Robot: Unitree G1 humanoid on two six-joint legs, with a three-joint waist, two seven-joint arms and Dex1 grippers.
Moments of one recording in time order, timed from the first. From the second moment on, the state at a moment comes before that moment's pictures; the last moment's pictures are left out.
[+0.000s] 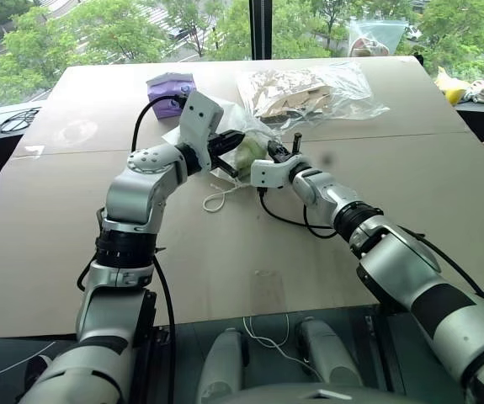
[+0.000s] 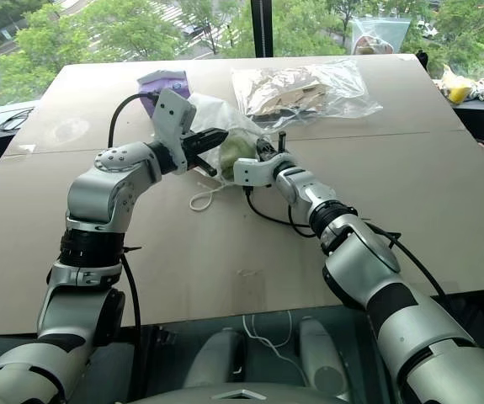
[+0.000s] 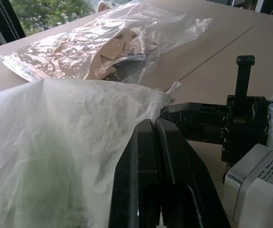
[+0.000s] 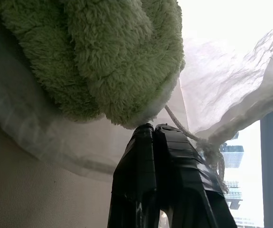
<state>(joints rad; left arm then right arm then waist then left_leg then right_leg) -0.76 0.47 0.00 0.05 -0.26 0.67 -0.62 -1.17 -0.06 0.60 1.24 -0.75 -0.18 -0.16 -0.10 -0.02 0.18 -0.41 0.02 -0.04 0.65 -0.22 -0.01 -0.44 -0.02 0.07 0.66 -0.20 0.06</state>
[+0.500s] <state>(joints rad) -0.76 0.47 -0.01 0.01 -0.28 0.71 -0.65 -1.18 -0.04 0.61 1.25 -0.75 -0.16 -0.15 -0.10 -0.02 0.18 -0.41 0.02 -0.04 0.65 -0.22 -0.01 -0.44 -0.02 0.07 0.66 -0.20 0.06</state>
